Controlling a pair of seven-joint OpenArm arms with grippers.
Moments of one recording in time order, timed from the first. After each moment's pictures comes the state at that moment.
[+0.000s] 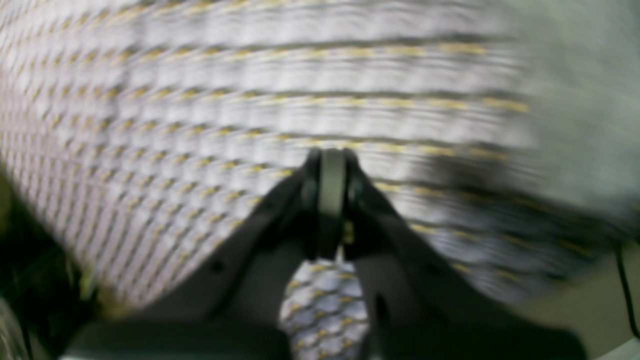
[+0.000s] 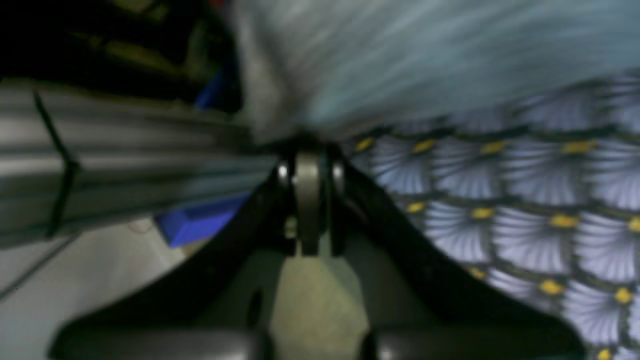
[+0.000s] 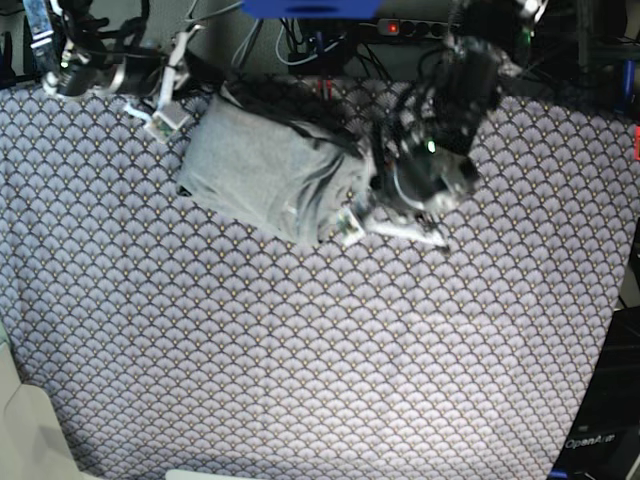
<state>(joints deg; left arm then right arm) 0.5 -8.2 23.1 111.6 4.4 -34.1 79.2 -30.7 27.8 0.0 104.7 41.9 39.5 -49.2</state>
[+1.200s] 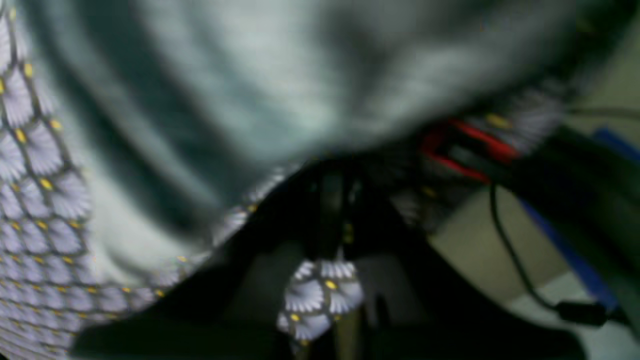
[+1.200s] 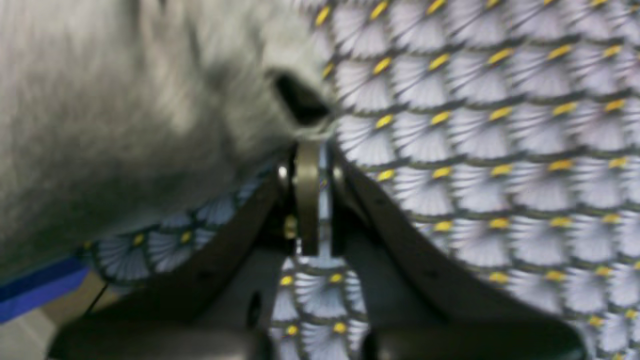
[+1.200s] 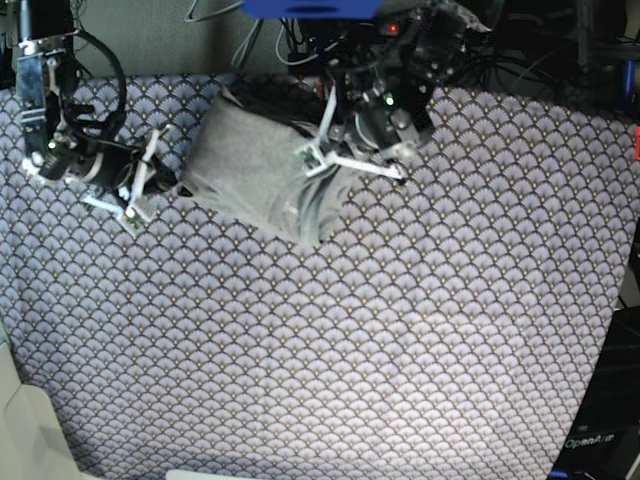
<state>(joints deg) 7.0 -2.8 23.7 100.4 5.0 -33.6 76.7 -10.6 26.4 1.4 94.4 26.9 39.6 -49.8</state>
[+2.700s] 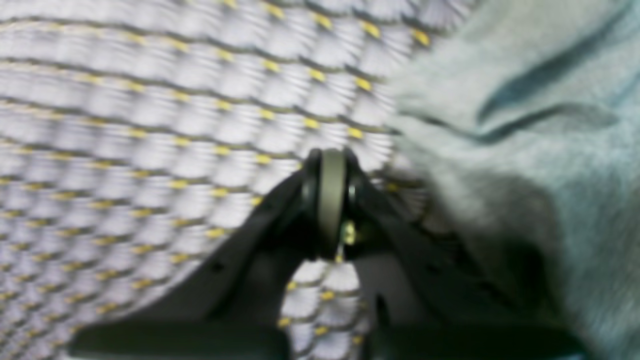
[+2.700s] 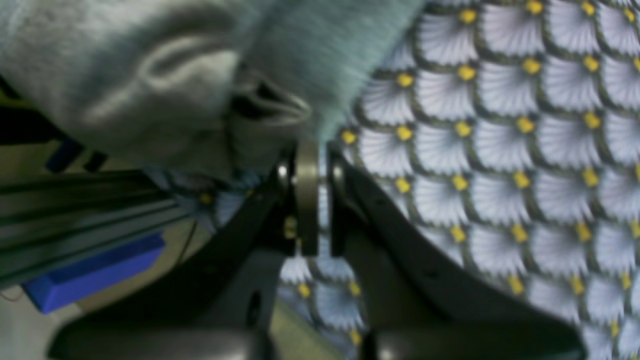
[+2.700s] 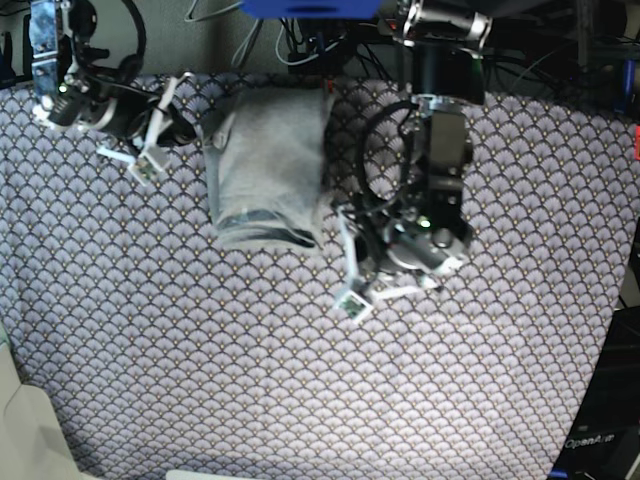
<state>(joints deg) -9.4 6.0 4.4 94.2 5.4 -34.1 67.7 -24.0 22.0 7.3 104.8 27.0 39.5 -49.8</state>
